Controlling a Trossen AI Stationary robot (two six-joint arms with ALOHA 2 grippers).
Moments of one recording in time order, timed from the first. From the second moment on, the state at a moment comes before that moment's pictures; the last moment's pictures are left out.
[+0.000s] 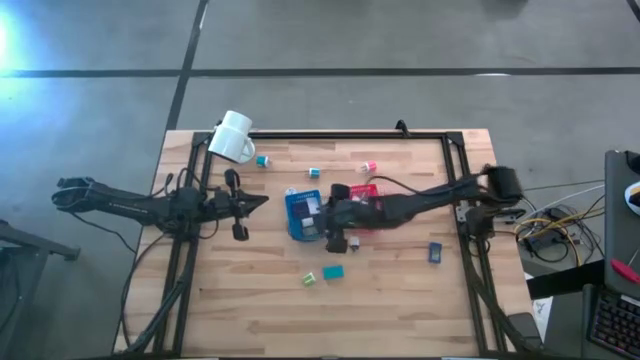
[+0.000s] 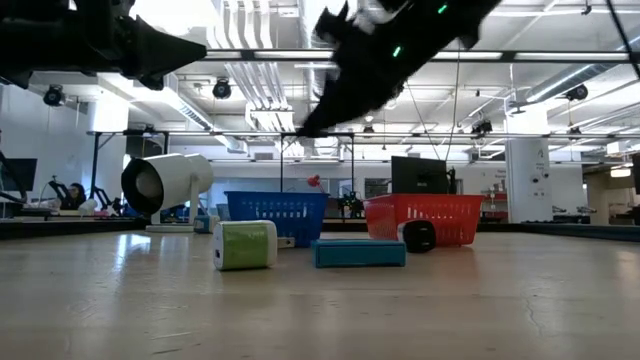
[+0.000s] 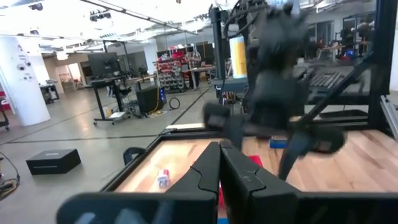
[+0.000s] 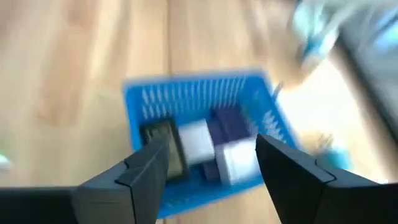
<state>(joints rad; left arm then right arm) -0.09 0.65 0.16 0.58 -0.27 0.18 0.10 1.76 1.12 -0.02 0.29 -0.07</state>
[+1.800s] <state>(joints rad) -0.09 0.66 0.16 0.56 -0.28 0.17 -0.02 0.79 0.12 0.65 0.04 -0.11</state>
